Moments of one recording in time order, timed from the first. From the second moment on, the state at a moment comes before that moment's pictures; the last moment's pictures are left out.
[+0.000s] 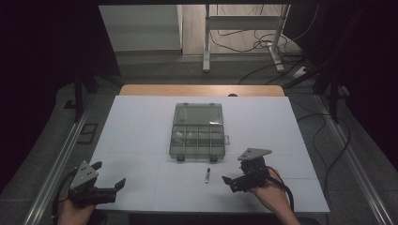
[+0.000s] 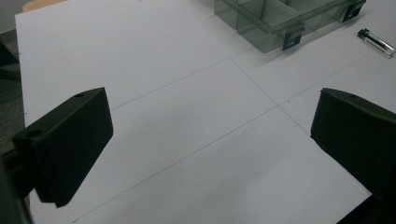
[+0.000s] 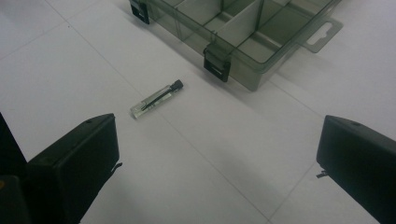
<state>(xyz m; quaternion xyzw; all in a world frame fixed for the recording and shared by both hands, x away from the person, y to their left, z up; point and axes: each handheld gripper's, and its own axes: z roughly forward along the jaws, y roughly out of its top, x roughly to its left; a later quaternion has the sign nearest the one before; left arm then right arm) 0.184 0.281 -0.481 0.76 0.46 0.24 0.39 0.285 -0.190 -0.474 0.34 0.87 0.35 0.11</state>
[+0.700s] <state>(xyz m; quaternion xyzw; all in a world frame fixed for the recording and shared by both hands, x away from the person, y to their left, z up) 0.184 0.279 -0.481 0.77 0.45 0.25 0.38 0.294 -0.149 -0.482 0.35 0.89 0.30 0.08</state>
